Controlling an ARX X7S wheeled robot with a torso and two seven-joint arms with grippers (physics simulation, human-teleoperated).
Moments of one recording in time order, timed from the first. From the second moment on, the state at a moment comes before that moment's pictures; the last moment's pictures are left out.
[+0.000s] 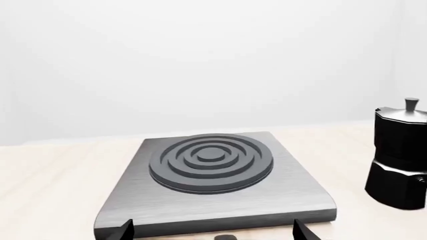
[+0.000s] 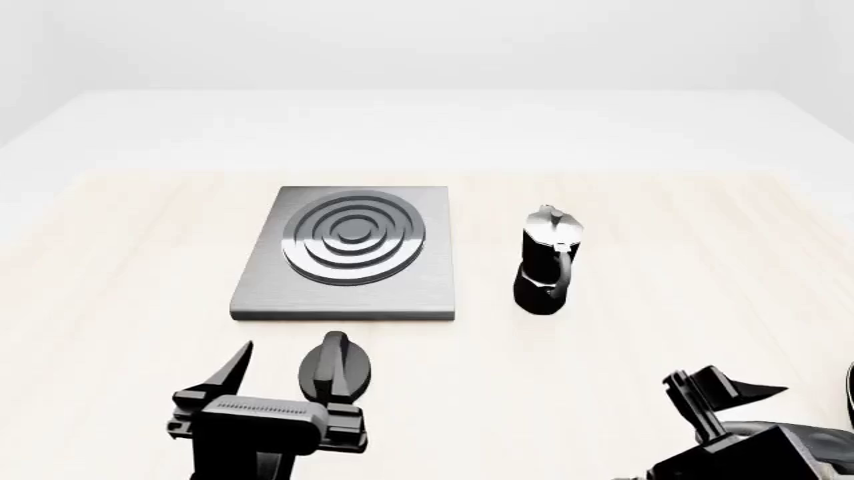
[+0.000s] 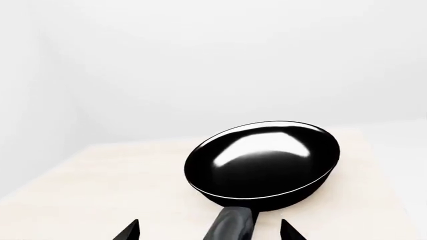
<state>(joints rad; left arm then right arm) 0.06 -0.26 0.25 0.35 -0.18 -0.16 -0.25 0.07 0.07 -0.09 -0.22 0.11 0.05 1.34</state>
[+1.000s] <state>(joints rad) 0.07 -0.28 0.27 0.34 -0.20 -0.14 -0.26 0.23 0.05 -0.13 -0.07 0.12 0.07 1.50</state>
